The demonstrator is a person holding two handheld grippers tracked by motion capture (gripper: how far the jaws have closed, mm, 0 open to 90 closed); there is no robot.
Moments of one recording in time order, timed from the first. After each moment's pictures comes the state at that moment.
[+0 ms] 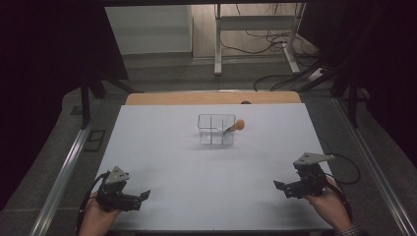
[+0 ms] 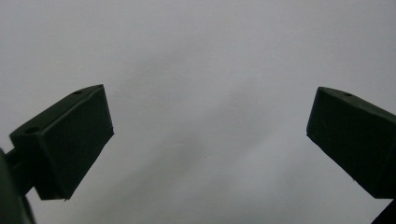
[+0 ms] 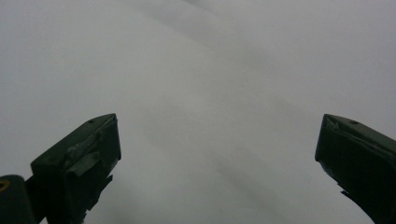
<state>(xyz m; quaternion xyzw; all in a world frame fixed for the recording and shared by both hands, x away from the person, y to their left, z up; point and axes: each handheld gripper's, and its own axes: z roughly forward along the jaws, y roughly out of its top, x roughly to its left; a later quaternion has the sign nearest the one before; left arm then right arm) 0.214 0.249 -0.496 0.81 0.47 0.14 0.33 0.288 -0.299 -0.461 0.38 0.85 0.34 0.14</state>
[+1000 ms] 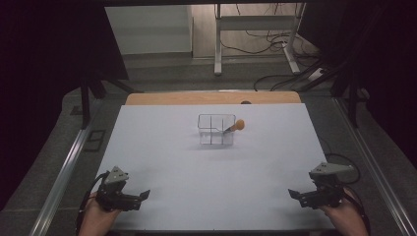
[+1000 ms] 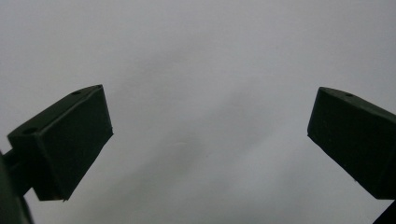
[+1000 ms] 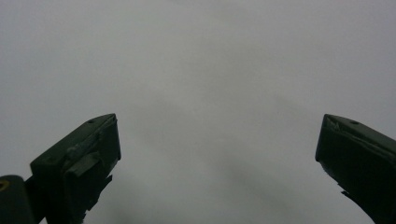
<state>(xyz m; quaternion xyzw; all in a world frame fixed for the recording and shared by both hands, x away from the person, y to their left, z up) 0.214 0.250 -0.497 0.81 0.47 0.14 0.33 0.265 -0.336 -0.467 0.41 0.84 0.32 0.14</state>
